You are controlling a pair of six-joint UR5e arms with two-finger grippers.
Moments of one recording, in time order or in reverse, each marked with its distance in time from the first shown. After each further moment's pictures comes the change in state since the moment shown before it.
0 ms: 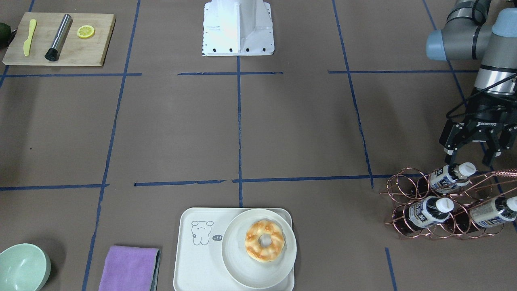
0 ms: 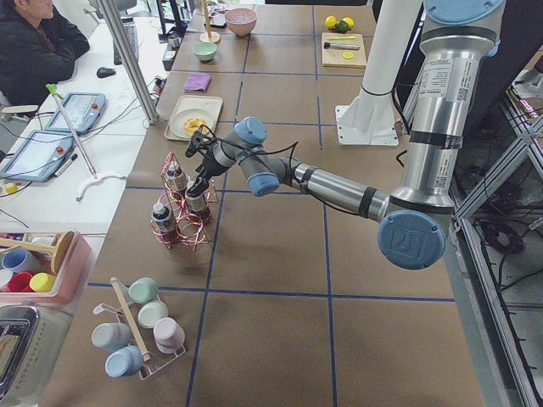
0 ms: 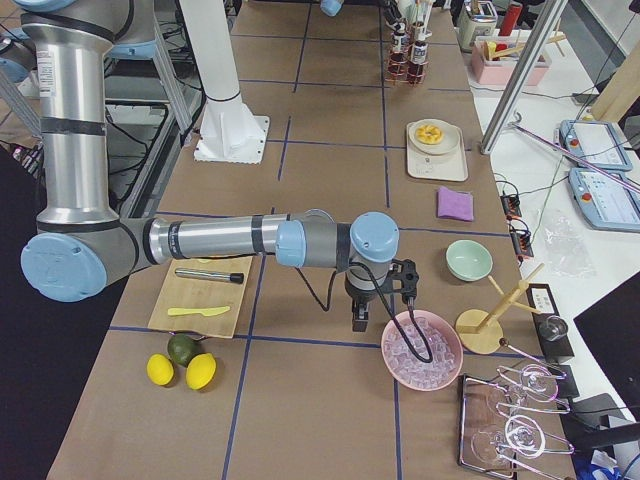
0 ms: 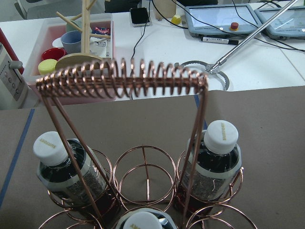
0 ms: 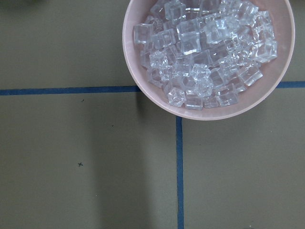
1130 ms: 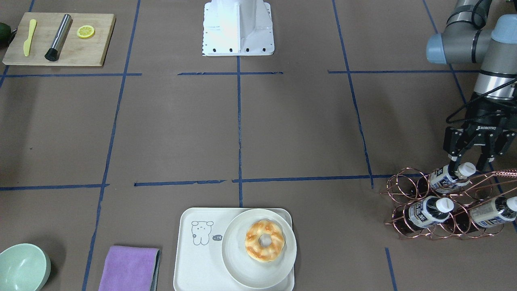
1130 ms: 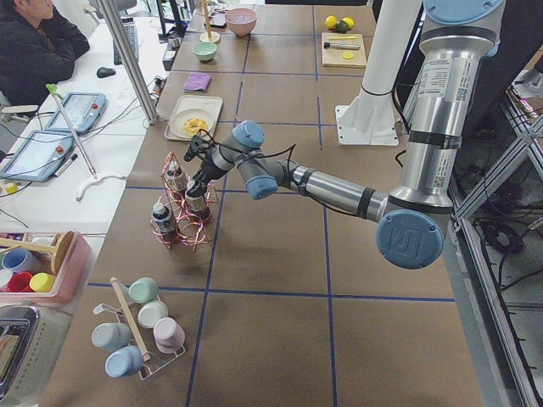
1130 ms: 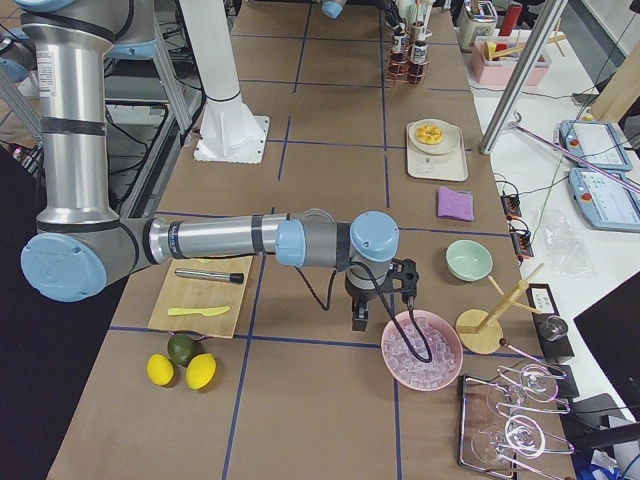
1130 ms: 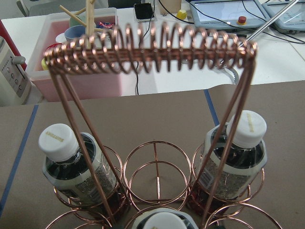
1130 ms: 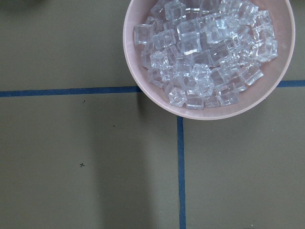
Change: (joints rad) left arm 0.001 -0.006 0.025 -0.004 -0.001 0.000; right arm 0.001 0.000 0.003 0.001 0.002 0.003
